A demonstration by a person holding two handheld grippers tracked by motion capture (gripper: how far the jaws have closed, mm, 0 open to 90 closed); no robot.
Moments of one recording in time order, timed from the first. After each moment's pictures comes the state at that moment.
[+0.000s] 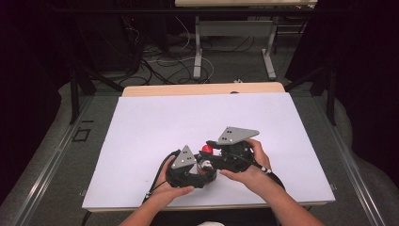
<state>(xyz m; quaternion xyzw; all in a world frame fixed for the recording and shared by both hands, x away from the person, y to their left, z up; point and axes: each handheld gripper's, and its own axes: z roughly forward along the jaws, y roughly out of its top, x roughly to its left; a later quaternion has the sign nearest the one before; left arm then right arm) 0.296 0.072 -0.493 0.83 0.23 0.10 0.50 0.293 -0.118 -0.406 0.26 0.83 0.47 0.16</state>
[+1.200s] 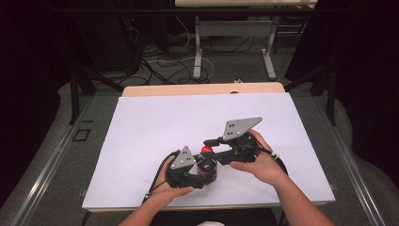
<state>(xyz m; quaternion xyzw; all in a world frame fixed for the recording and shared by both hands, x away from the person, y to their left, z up) 0.295 0.072 -0.495 0.83 0.22 0.10 0.49 0.325 -0.135 -0.405 0.11 0.85 0.50 0.07</state>
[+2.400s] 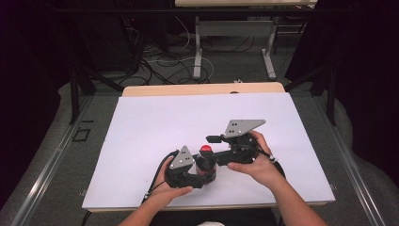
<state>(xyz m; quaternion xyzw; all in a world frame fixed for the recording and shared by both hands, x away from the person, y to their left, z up) 0.295 0.075 -0.495 0.83 0.23 0.11 0.50 0.311 -0.130 -0.407 0.21 0.82 0.52 0.11</state>
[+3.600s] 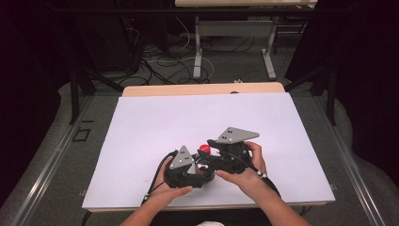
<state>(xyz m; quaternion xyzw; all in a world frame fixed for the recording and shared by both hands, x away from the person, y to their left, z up) 0.294 0.076 -0.495 0.83 0.25 0.11 0.49 0.286 -0.110 -0.409 0.33 0.80 0.48 0.17</state>
